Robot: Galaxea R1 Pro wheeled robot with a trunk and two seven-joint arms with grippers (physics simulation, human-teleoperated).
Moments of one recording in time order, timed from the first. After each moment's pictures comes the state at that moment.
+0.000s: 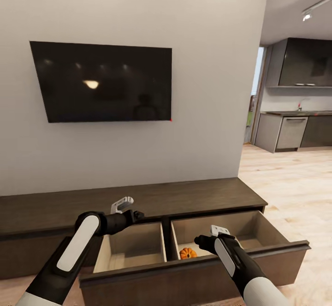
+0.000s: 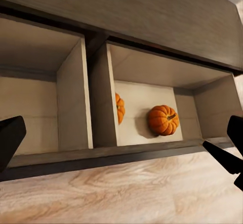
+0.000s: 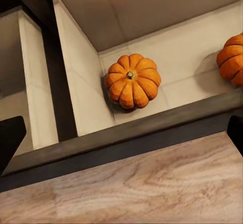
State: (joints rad) left arm -0.45 0.10 -0.23 -1.40 1.16 0.87 0.56; right arm -0.56 0.05 0.08 -0.66 -0.36 0.55 -0.15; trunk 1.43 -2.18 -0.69
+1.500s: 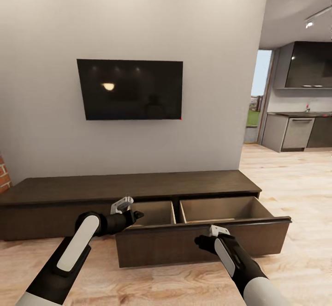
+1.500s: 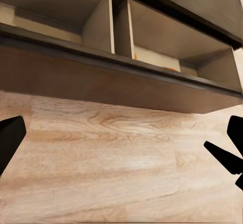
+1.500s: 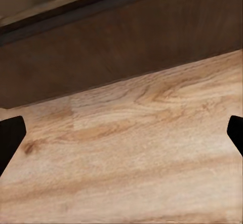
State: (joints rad) left arm -0.45 0.10 -0.23 -1.40 1.16 0.87 0.56; right arm -0.56 0.05 0.08 -0.66 -0.35 0.55 -0.15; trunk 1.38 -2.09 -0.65
